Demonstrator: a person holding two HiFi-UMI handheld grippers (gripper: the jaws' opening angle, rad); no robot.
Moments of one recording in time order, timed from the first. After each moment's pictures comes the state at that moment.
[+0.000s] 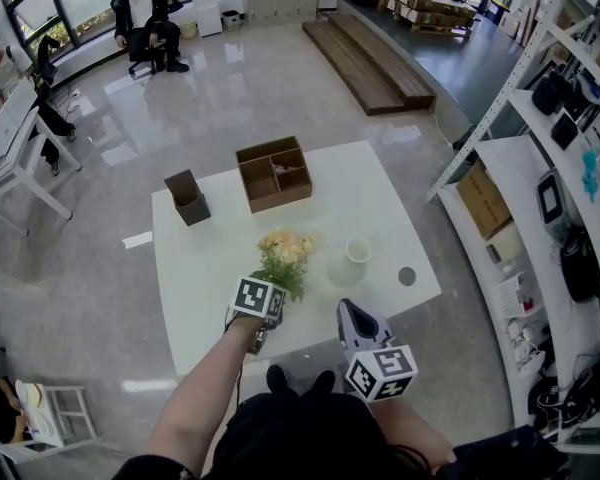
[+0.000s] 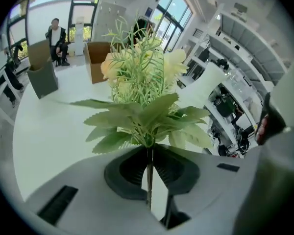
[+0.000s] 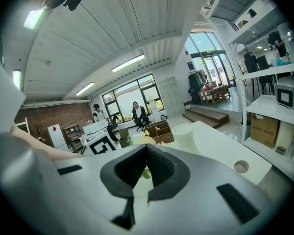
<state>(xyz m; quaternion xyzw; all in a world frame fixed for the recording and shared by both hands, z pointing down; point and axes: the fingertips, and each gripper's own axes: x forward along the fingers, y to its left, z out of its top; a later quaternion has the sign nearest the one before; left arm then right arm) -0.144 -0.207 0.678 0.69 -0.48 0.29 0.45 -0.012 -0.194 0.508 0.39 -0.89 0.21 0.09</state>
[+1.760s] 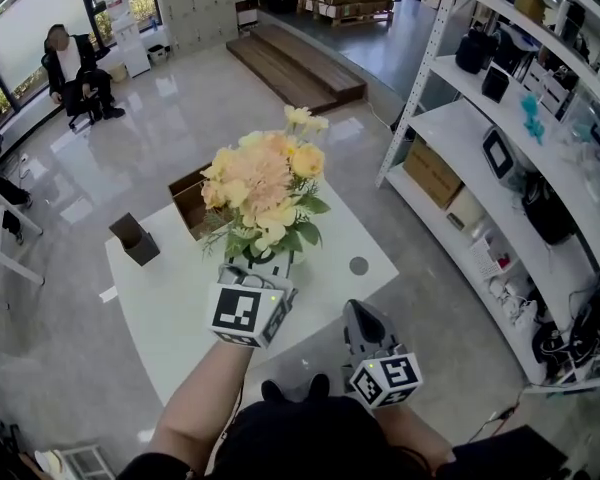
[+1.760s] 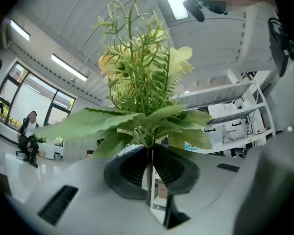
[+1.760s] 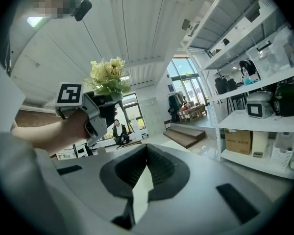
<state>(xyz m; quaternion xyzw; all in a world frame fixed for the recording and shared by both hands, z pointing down) -0.017 -0.297 0.324 0.85 -0.51 -0.08 -0.03 0.104 -0.194 0.472 0.52 -0.84 0.17 0.00</state>
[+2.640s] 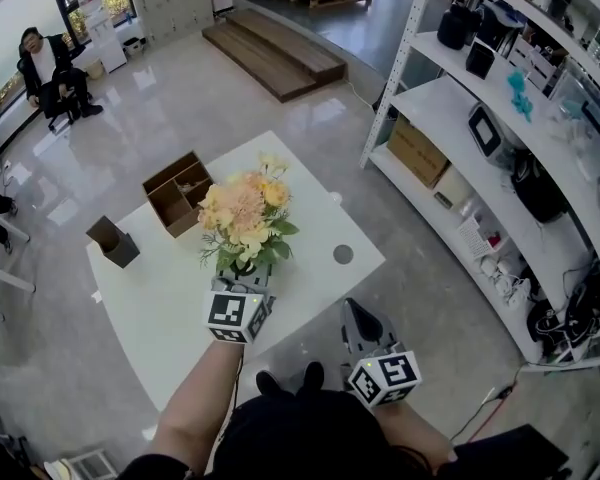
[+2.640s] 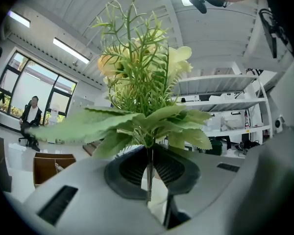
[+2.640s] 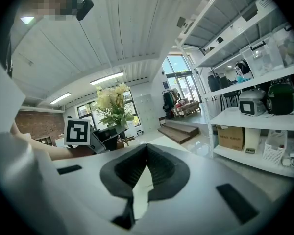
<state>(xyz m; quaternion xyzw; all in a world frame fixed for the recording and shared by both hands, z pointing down) -0.015 -0.313 0.461 0.86 -0.51 -0.02 0.04 0.134 -0.190 0.491 0.54 -0.82 0.18 0.01</state>
